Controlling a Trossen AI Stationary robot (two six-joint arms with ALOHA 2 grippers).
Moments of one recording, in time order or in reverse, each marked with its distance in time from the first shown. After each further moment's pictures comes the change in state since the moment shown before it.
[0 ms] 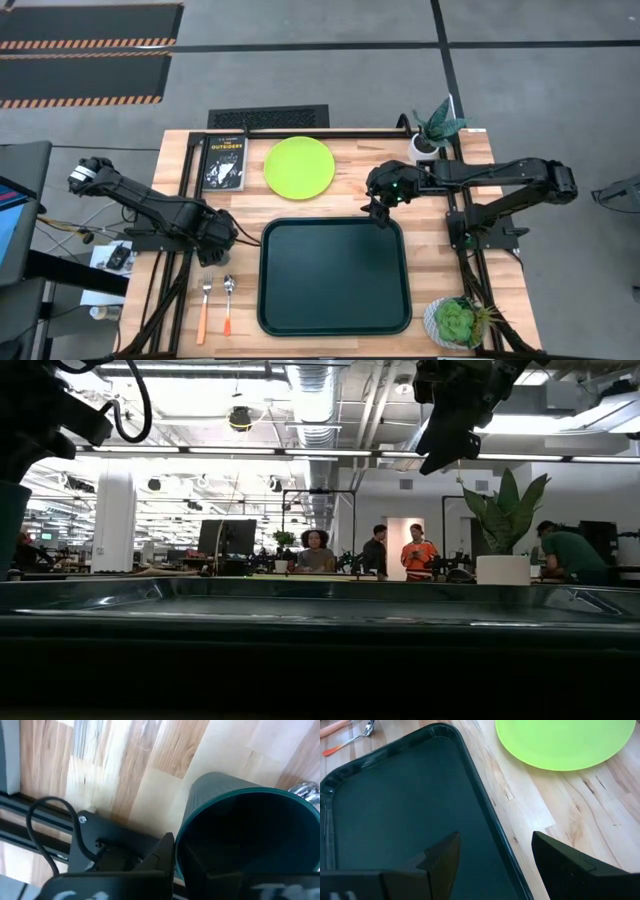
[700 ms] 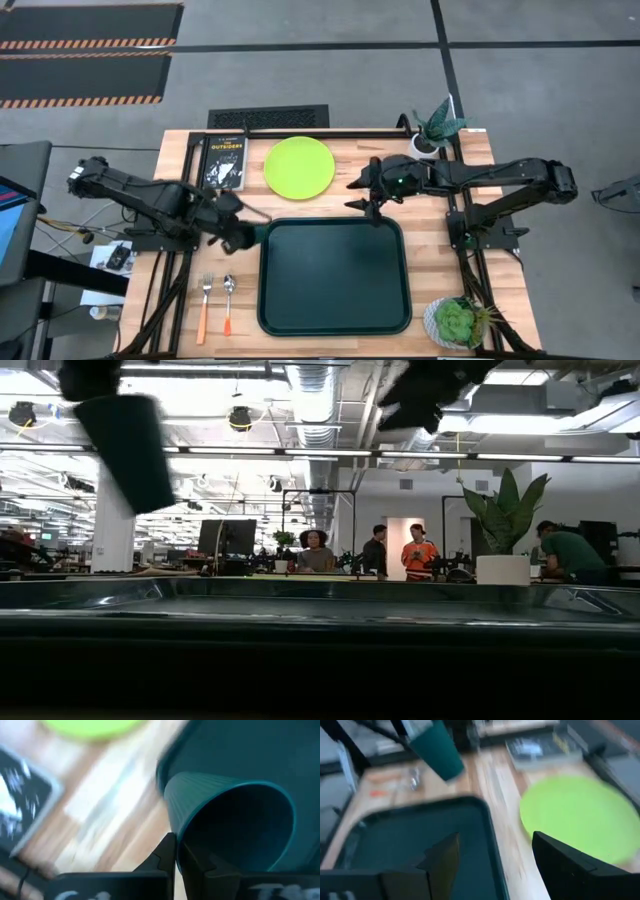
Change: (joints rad) left arm 0.044 0.001 0.329 0.122 -0.288 -0.160; right arm 0.009 0.003 0.000 0.355 -0.028 -0.207
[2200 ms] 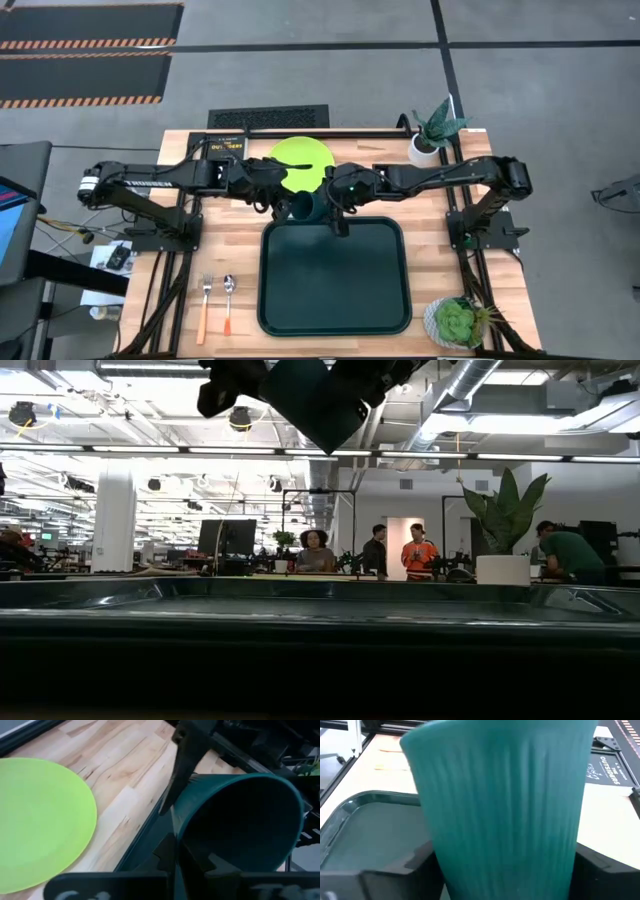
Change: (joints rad) left arm 0.333 0.173 0.073 0.625 0.195 0.356; right arm 0.046 0.388 0.335 -0.078 -0.052 -0.231
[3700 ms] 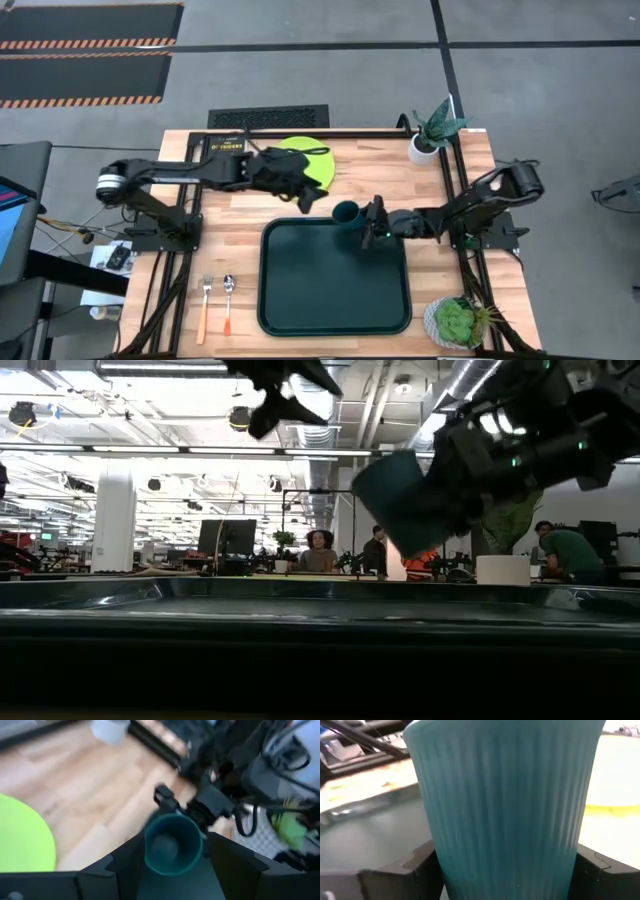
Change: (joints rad) left arm 0.104 0.185 -0.001 0.351 0.151 -0.019; right arm 0.183 -0.044 -0.951 1.193 0.430 0.437
